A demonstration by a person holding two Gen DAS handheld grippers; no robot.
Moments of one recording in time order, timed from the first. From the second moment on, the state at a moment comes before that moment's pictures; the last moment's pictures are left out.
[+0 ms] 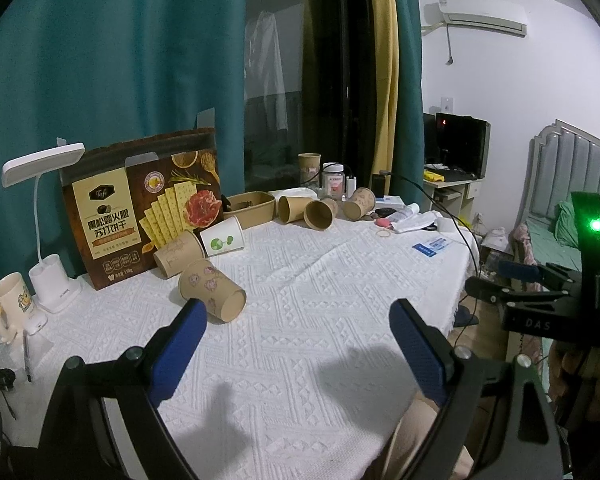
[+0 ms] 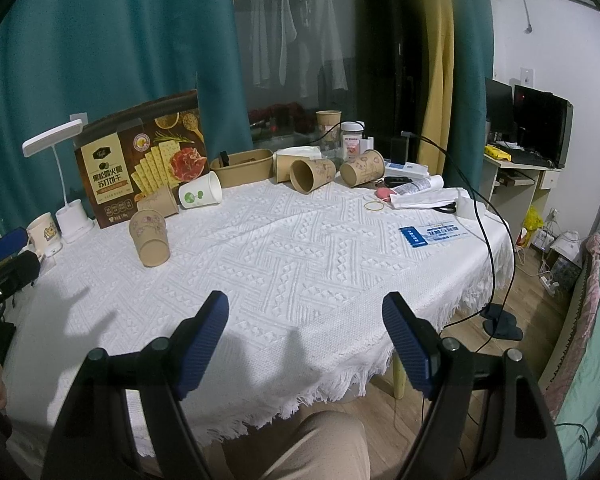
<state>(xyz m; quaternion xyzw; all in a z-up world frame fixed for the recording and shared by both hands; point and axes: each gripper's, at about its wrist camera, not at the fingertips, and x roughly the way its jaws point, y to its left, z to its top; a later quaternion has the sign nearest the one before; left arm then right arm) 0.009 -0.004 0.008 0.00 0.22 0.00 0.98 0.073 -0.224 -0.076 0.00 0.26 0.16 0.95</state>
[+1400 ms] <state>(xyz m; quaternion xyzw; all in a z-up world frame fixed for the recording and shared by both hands) 0.010 -0.003 0.005 -0.01 0.22 0.00 0.97 0.076 -0.215 -0.080 -0.01 0.26 0.16 0.95</state>
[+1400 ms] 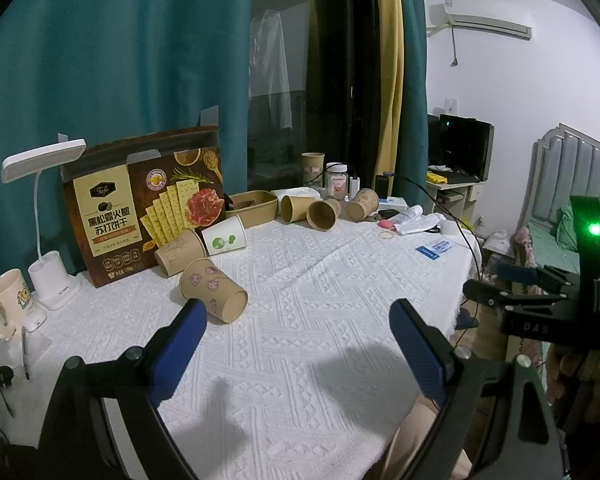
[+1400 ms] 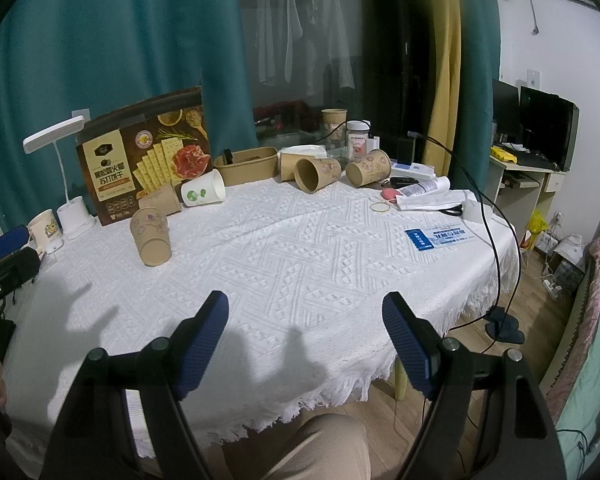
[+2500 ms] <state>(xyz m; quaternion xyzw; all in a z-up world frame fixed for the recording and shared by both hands) 0.205 0.152 -0.104 -0.28 0.39 0.07 0.88 0.186 -0.199 -0.123 0.01 0.33 0.18 0.93</state>
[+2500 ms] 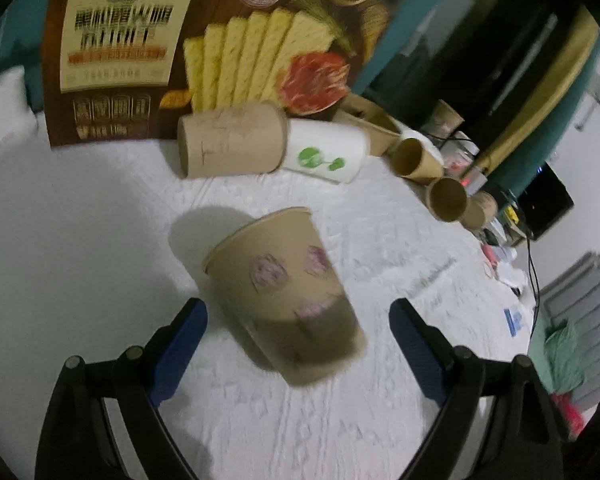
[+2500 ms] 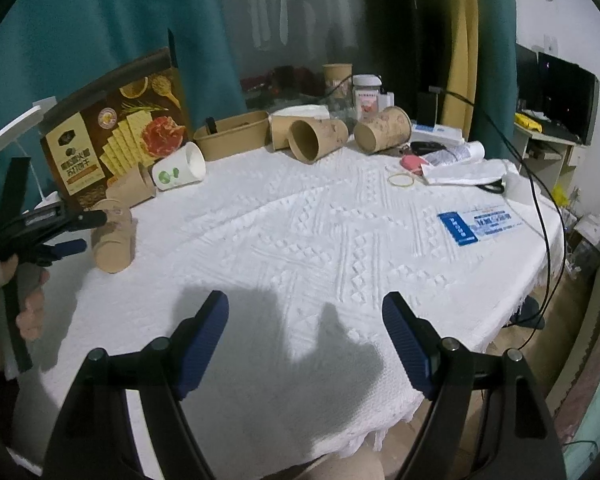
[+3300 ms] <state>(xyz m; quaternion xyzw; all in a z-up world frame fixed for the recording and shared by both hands) 0.131 0.066 -0.092 -0.28 0.43 -0.08 0.86 0.143 -0.196 -0.129 0.01 0.34 0.20 0.92</state>
